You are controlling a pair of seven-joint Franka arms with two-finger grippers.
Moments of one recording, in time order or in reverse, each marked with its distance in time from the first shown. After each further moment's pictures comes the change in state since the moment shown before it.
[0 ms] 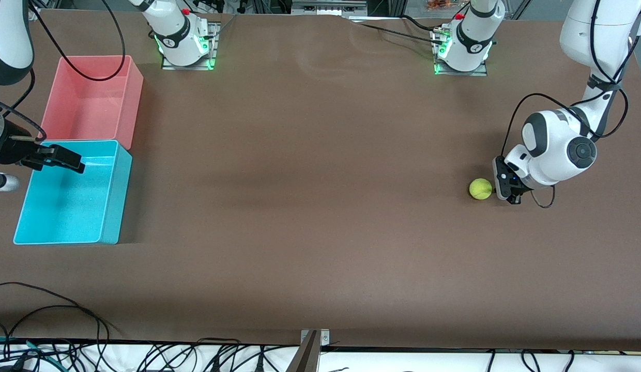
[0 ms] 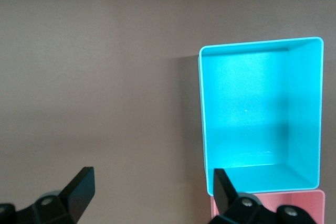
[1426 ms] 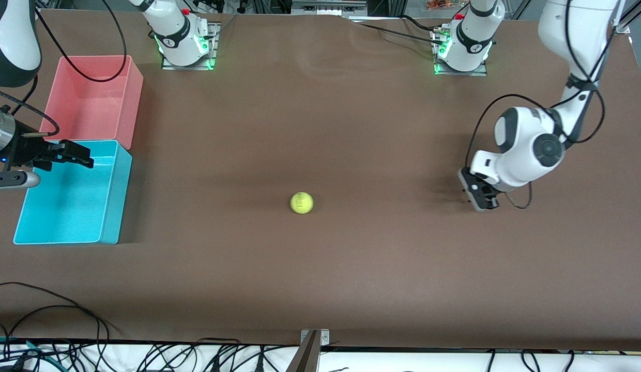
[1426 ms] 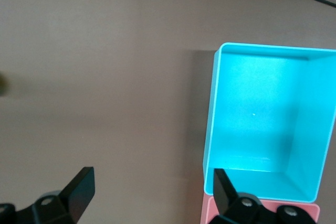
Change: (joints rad) left arm -0.087 -0.062 -0.083 0.050 -0.004 -0.057 -0.512; right arm 0.010 0.011 0.011 -0.001 0.009 -0.033 -0.134
